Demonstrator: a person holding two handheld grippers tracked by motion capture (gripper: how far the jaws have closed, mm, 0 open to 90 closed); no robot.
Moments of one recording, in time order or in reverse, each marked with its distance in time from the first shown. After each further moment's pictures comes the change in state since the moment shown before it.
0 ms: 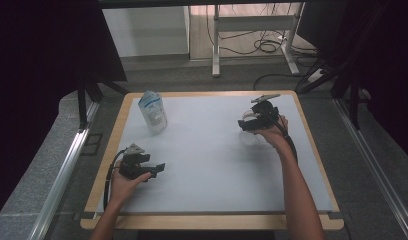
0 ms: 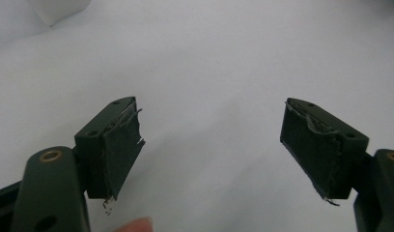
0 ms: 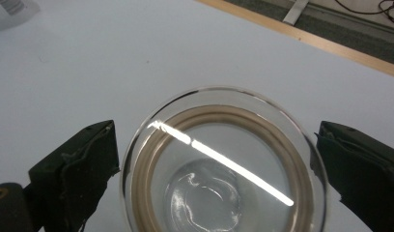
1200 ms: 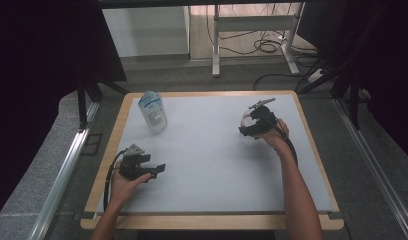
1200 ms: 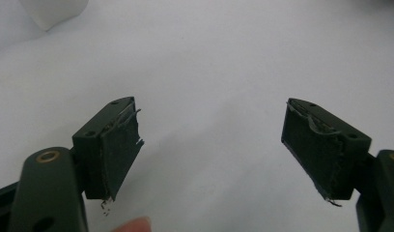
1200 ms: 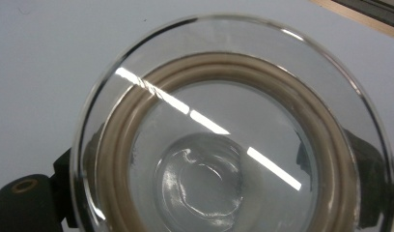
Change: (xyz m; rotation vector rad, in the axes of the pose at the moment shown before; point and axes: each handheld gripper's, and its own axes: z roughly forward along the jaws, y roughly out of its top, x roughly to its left) left arm -0.003 -0.001 -0.001 -0.014 -0.006 0.008; right arm -0.004 -0.016 0.019 0.085 0.020 -0.057
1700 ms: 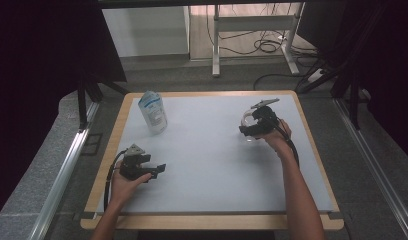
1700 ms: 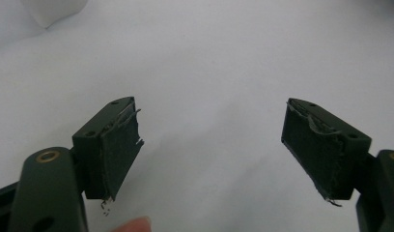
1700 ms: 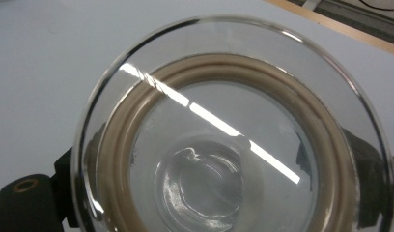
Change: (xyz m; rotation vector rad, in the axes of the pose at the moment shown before) left arm 0.001 -0.001 0.002 0.007 0.003 0.000; right arm 0.005 -0.001 -0.017 -0.052 0.015 0.015
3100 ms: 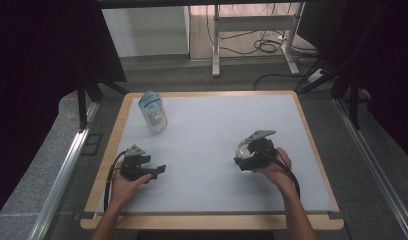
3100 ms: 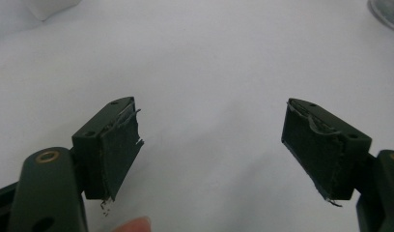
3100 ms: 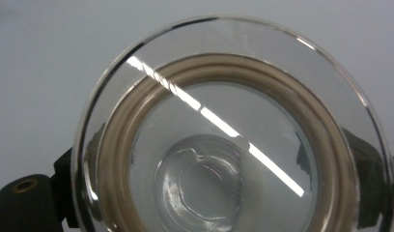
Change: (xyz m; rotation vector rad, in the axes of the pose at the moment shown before) left arm 0.001 -0.002 0.002 0.007 -0.001 -0.001; right arm 0.077 -0.059 -0.044 0.035 0.052 -0.077
